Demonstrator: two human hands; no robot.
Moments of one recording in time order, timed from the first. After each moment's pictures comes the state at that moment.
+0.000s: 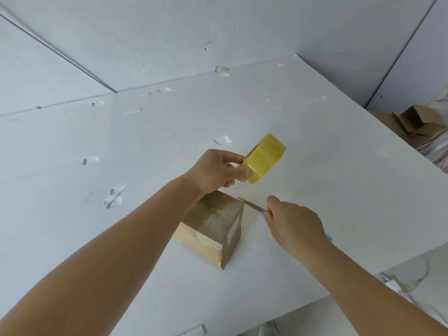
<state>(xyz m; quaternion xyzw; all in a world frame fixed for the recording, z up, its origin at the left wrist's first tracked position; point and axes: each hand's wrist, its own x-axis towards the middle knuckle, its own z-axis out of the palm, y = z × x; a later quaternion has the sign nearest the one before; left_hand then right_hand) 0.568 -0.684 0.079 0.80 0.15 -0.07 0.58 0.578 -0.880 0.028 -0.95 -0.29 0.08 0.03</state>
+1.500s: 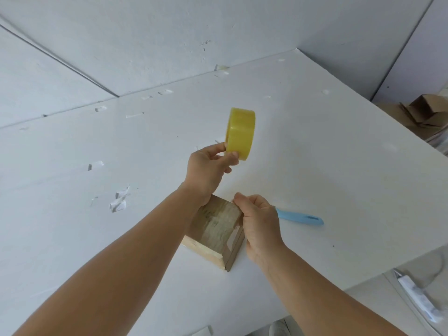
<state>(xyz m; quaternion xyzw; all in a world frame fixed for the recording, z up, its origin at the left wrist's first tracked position) 0.567 -0.693 0.071 0.71 0.25 0.12 0.64 0.540 -0.812 0.033 -0.57 0.11 0.25 0.77</state>
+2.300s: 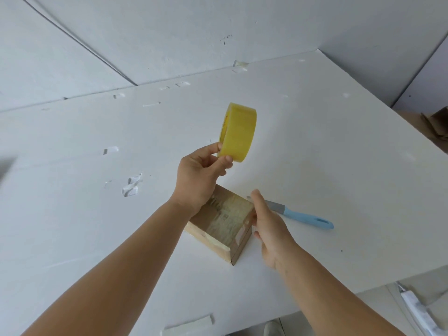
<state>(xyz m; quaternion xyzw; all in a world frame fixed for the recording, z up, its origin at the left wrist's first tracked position) 0.520 -0.680 0.069 0.72 0.23 0.21 0.63 0.541 -0.823 0.019 -0.67 0.07 0.39 0.62</state>
